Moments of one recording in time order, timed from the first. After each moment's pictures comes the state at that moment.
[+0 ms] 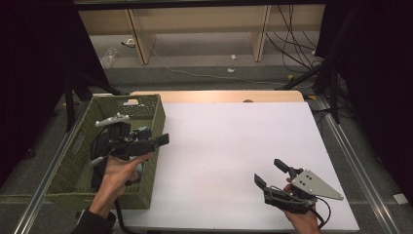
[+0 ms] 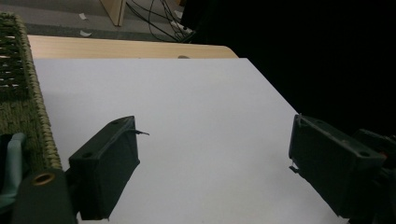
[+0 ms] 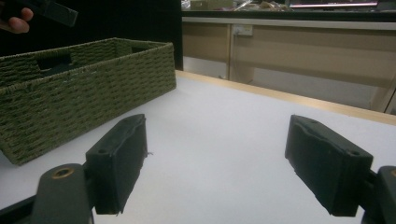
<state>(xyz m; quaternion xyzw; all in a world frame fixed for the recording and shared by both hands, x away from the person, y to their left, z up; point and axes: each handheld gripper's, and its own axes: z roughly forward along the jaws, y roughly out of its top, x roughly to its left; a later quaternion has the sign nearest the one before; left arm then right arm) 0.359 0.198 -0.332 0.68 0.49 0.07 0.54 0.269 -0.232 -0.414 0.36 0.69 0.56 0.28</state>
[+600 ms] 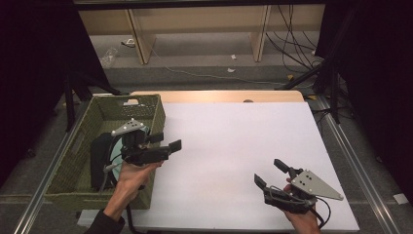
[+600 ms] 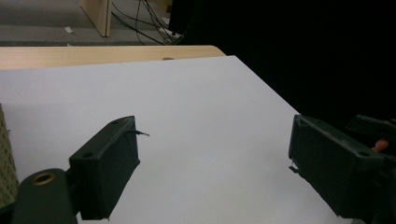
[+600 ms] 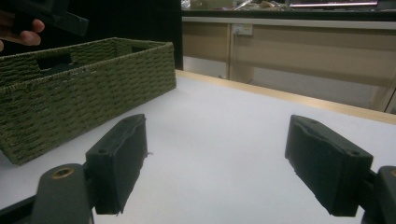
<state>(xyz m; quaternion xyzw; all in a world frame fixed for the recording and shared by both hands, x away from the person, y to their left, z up) 0.354 0.170 -0.351 0.70 0.44 0.09 0.55 0.268 -0.232 -0.414 0.36 0.69 0.56 0.28</state>
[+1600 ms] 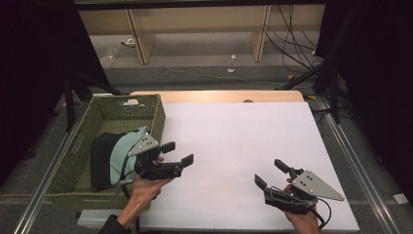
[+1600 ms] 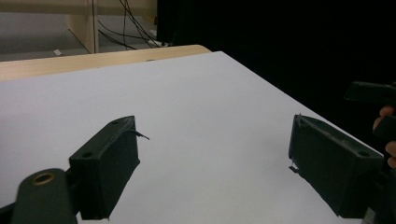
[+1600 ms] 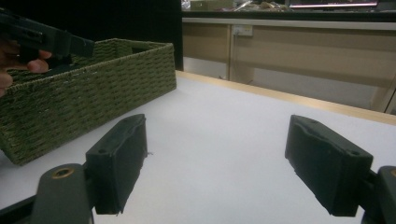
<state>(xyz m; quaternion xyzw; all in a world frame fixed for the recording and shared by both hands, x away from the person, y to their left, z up) 0.334 0.145 -0.384 0.71 0.39 0.12 0.57 0.267 -0.233 -0.413 0.36 0.69 0.57 0.28</state>
